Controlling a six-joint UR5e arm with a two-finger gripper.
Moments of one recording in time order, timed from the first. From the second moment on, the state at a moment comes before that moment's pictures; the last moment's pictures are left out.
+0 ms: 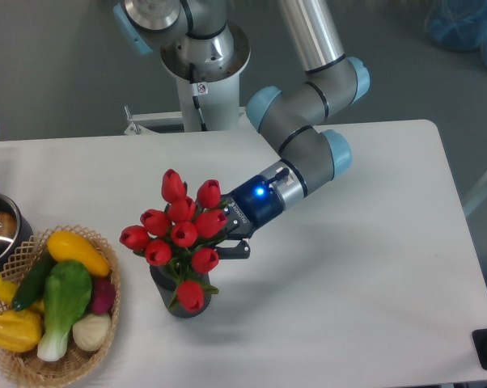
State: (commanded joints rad) arm 2.61 -2.00 -1.91 -0.87 0.04 1.58
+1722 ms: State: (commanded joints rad) arm 2.62 -2.01 -1.93 -0.87 0.08 1.66
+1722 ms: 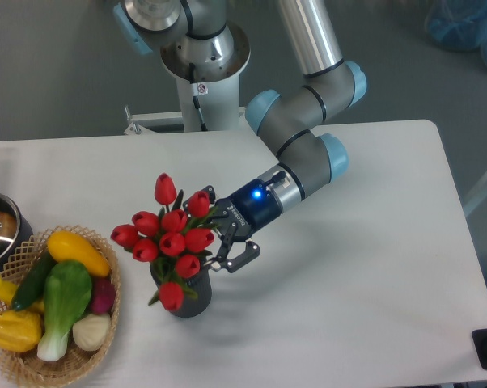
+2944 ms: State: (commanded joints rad) arm 2.68 -1.83 -1.94 -0.89 0.54 1.59
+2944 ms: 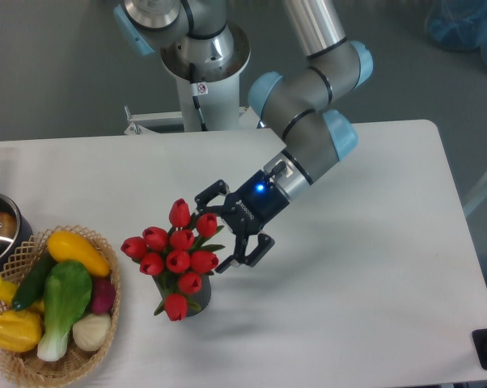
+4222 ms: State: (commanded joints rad) arm 3.06 -1.50 -1.77 -1.11 1.40 1.80
